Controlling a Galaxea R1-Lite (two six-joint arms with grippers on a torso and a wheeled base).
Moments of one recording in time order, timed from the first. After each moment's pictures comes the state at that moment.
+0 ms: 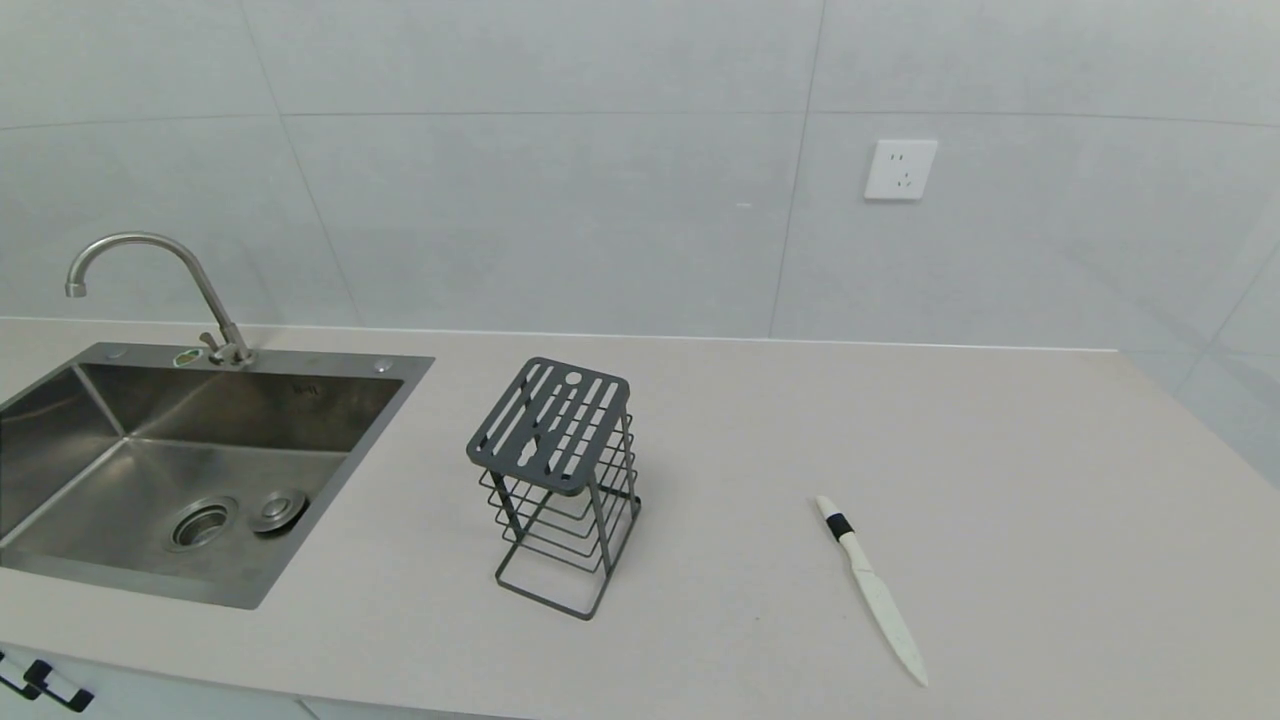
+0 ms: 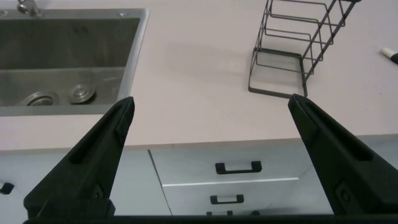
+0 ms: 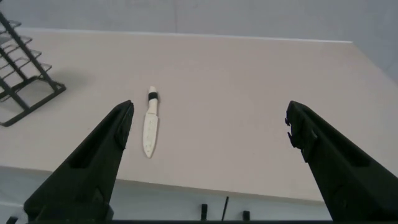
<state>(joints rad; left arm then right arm) -0.13 0.09 0.00 0.00 -0.02 0.00 0.00 0.00 0.00 0.00 0.06 0.00</state>
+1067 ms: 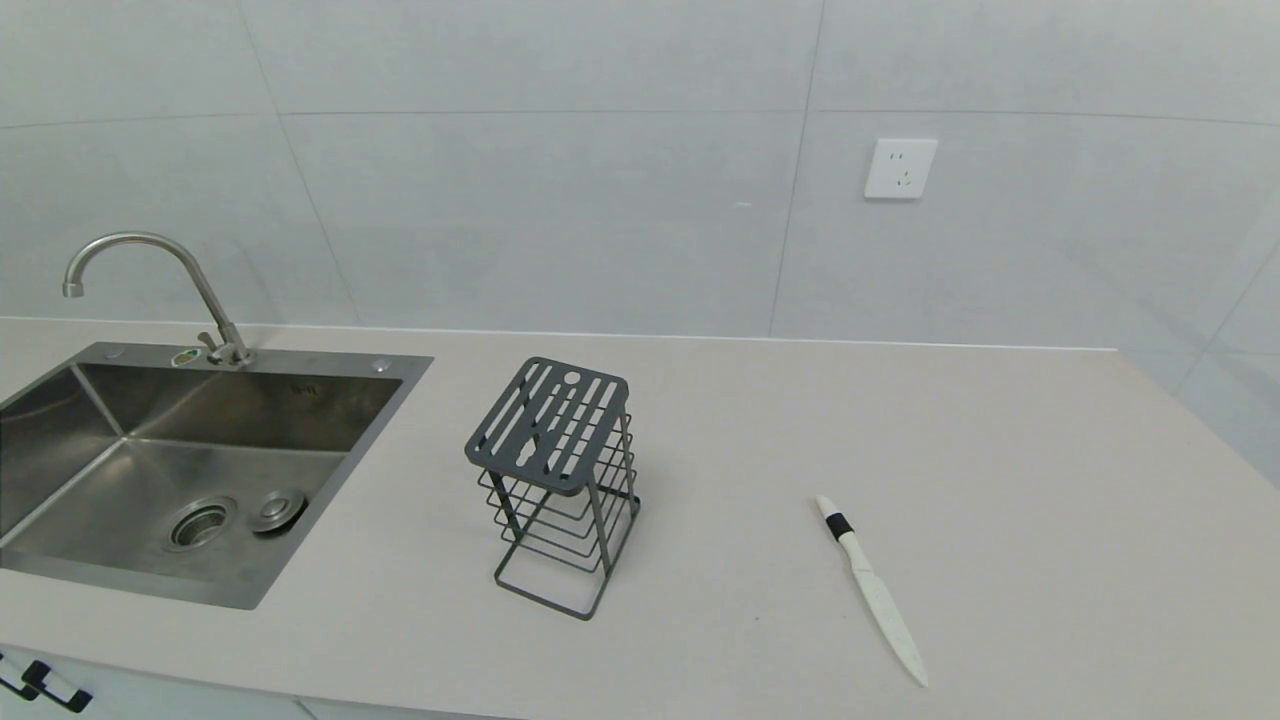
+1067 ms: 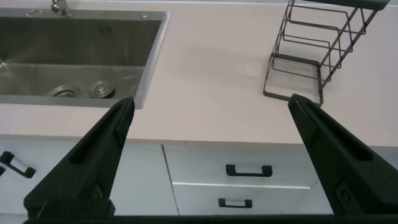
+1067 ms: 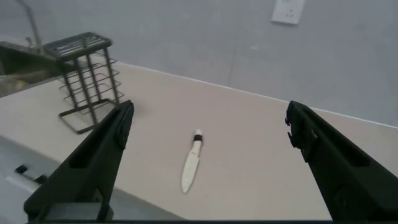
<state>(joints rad) -0.04 0.08 0.00 0.00 -0.03 0.00 0.01 0.09 -0.05 -0.16 0.42 -0.04</state>
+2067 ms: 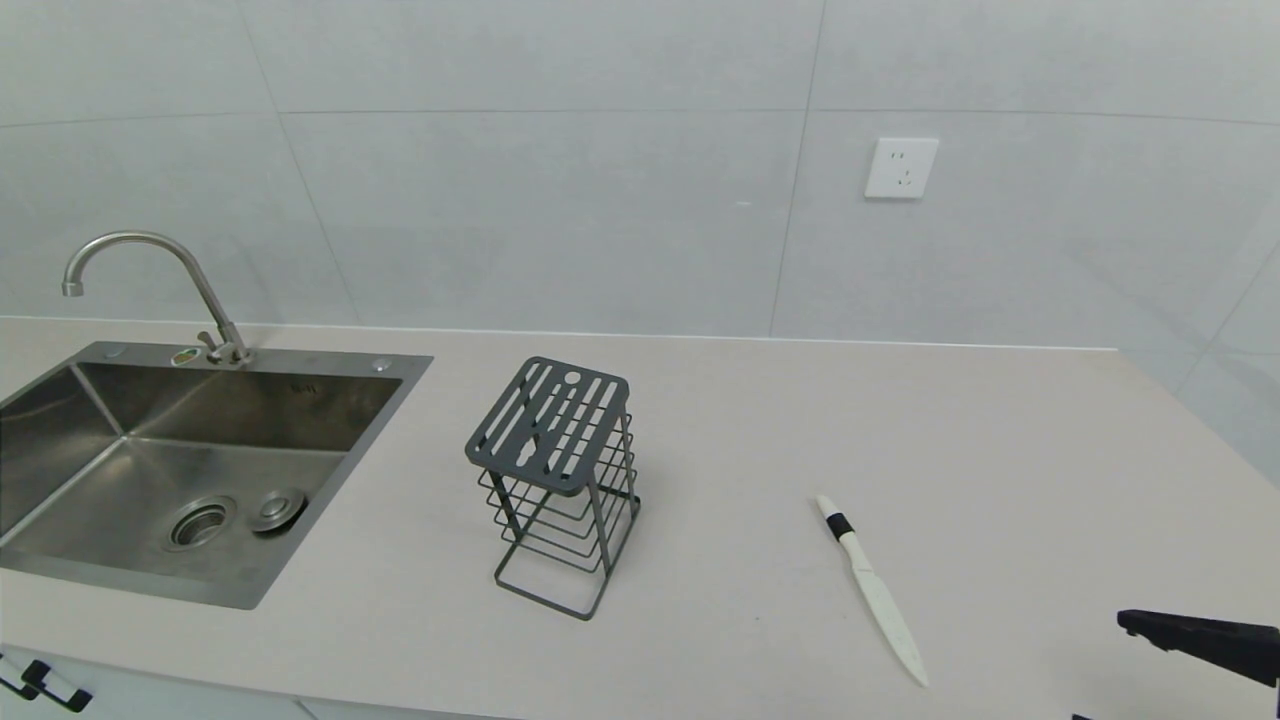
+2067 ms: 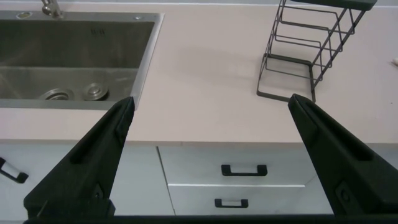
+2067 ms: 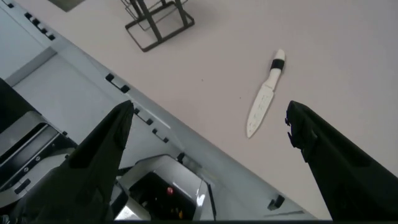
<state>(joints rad) -0.05 0.08 0.00 0.00 -0.03 0.00 0.19 0.90 -0.22 -0.16 0.46 -0.10</state>
